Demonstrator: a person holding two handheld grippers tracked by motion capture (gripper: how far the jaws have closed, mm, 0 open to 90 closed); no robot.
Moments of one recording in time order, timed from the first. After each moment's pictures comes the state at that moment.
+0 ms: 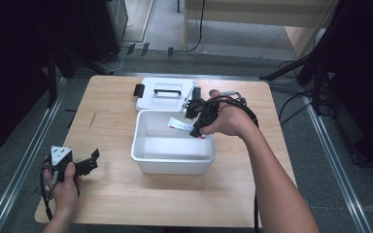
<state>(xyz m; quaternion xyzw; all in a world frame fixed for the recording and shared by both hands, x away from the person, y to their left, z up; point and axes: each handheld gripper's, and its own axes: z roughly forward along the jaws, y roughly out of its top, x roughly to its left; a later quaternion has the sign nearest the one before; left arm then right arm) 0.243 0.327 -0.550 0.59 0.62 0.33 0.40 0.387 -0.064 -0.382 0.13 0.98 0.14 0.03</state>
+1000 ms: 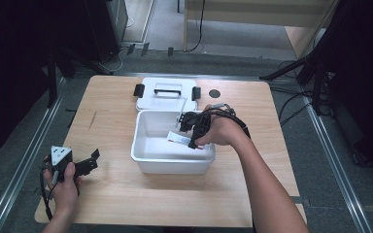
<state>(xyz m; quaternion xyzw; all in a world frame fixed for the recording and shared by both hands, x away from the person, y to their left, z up) 0.243 0.327 -0.550 0.59 0.62 0.33 0.40 0.382 -0.050 -0.428 0.12 0.99 0.08 0.01</state>
